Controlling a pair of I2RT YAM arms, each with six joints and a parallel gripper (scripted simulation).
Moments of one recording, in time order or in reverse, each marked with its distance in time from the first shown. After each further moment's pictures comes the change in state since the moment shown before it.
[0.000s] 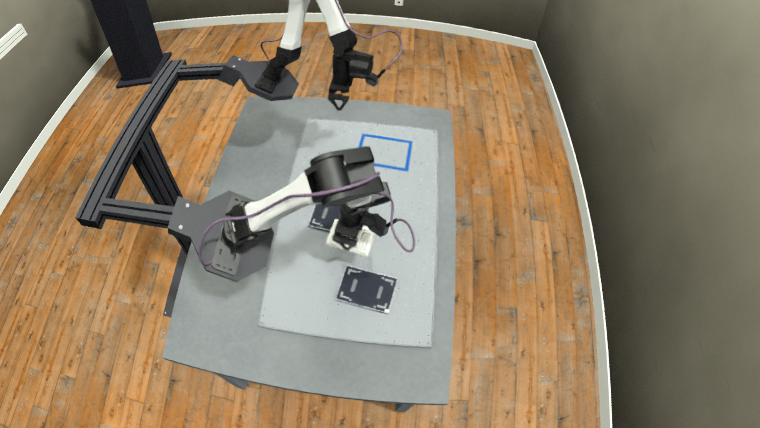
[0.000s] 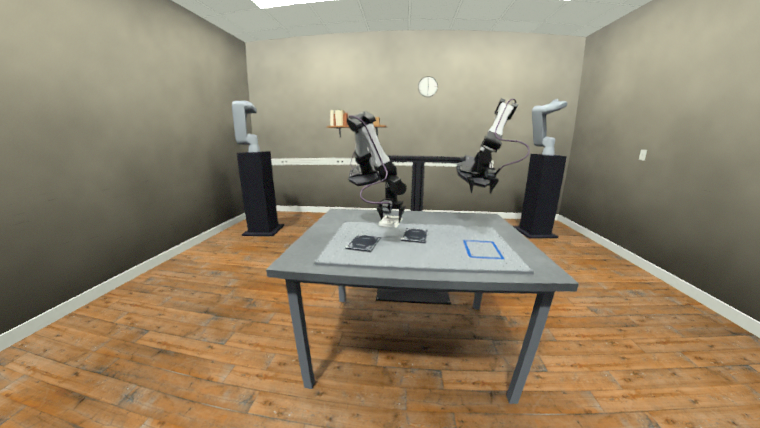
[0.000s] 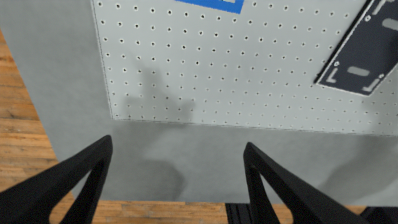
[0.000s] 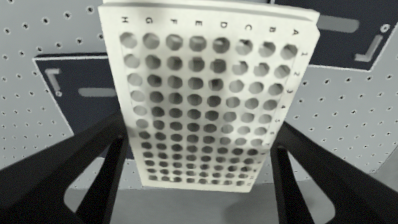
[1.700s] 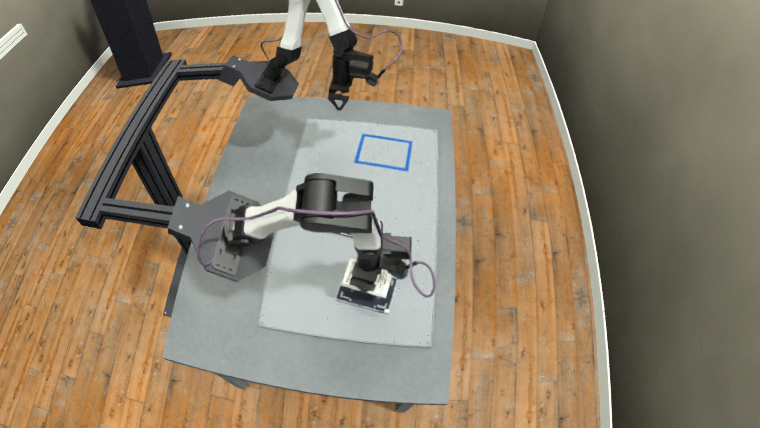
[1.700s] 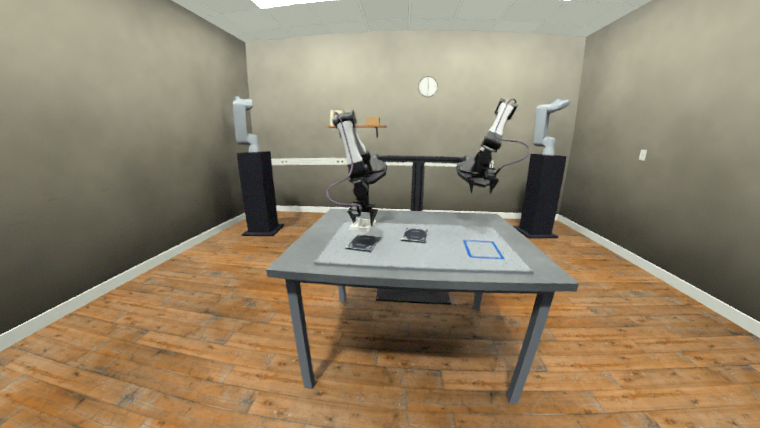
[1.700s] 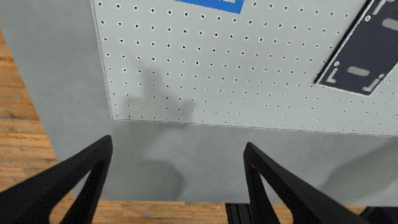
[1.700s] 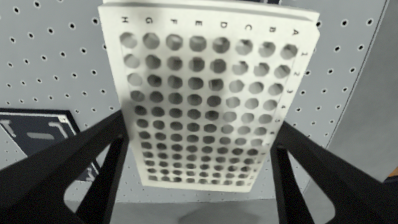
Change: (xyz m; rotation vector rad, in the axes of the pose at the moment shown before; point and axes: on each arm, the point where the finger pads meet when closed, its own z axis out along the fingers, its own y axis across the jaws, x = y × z) left arm 0.000 0.000 0.000 0.000 0.000 0.000; right arm -0.083 -0.110 0.001 -0.001 0.000 -0.010
